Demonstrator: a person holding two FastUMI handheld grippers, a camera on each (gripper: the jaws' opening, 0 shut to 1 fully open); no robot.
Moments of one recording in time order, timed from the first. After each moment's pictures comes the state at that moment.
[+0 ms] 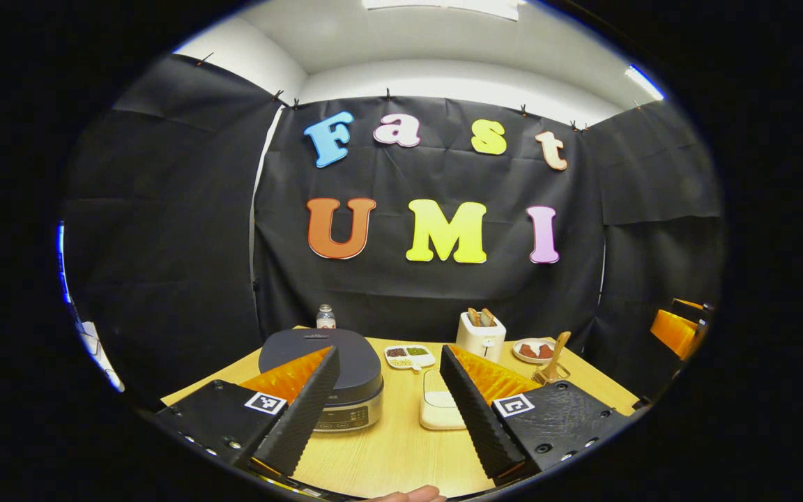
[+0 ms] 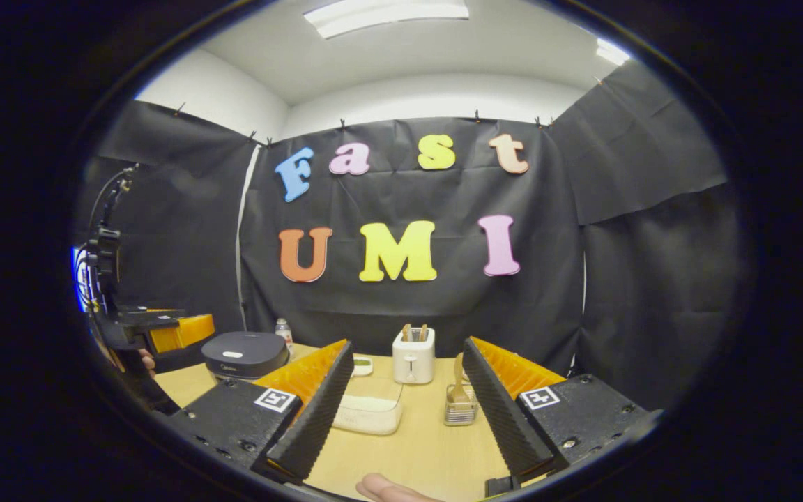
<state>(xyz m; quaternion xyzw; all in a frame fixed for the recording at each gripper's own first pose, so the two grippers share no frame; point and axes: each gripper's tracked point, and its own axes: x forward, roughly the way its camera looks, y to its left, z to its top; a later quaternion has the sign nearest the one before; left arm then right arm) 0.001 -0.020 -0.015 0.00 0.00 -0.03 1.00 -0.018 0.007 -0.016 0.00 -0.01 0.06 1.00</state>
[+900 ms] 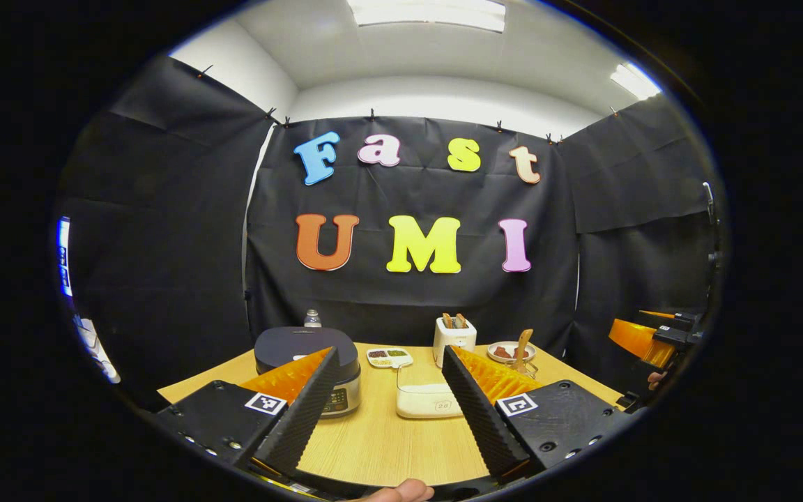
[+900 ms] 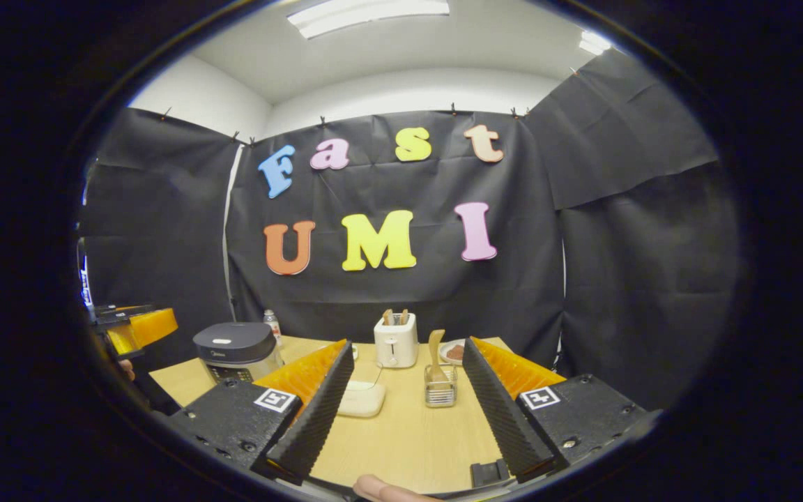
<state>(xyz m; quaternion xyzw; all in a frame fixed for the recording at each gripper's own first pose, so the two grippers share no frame) -0.065 -0.046 -0.030 -0.01 -0.02 -0.05 1.00 -0.049 -0.037 -0.053 0.02 0.00 0.03 1.00</state>
